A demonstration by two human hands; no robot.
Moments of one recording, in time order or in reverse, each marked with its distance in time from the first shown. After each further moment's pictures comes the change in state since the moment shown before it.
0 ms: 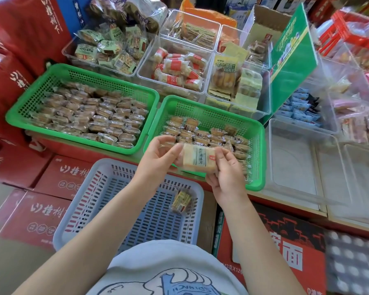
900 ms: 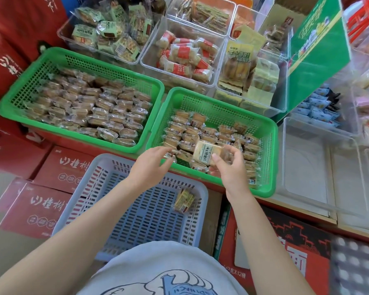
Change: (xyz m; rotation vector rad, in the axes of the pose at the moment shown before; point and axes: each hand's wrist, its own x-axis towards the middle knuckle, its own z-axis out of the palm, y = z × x) left_hand 0.077 -0.061 -0.045 1.076 -0.095 0.108; right_hand 0.072 0.023 -0.020 -0.542 0.113 -0.053
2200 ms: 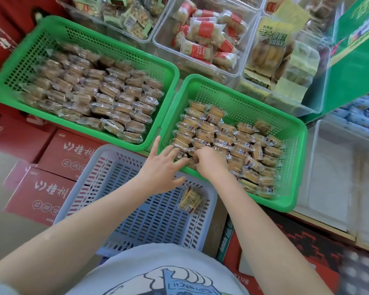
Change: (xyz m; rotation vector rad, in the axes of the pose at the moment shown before) left_hand 0.039 -0.033 0.031 0.655 -0.212 0.212; right_hand 0.094 0.025 0.085 -1.439 -0.508 -0.254
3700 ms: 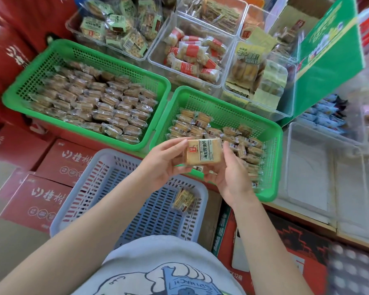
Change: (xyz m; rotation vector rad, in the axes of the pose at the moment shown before) left_hand -0.058 0.044 -0.092 -2.254 0.083 -0.204; right_hand -0.137 0.005 -0.036 1.775 0.240 0.097
